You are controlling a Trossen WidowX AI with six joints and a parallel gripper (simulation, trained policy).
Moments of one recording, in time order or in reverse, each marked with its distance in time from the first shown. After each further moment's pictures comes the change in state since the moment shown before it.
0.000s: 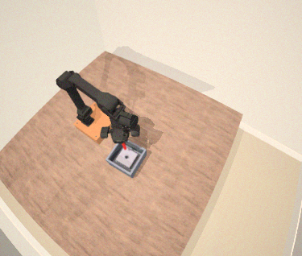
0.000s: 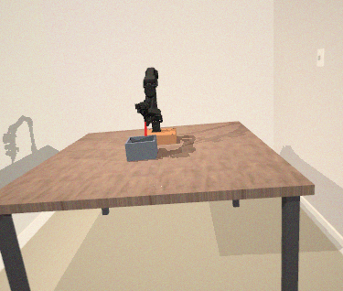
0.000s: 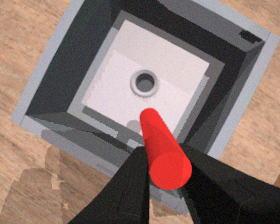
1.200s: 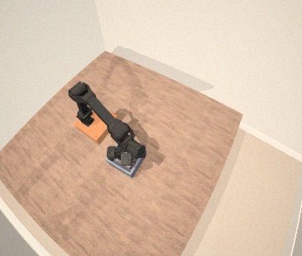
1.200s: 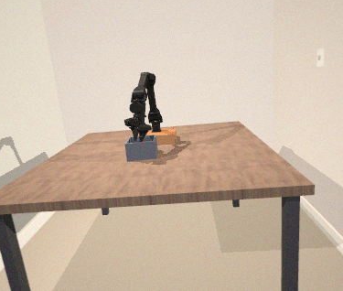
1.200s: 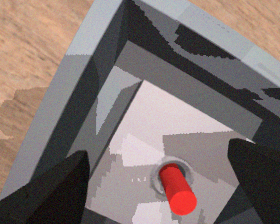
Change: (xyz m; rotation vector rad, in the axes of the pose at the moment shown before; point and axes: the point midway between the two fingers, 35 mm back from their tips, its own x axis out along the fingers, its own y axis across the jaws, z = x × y) arm 0.088 0.014 0.051 -0.027 0.095 -0.076
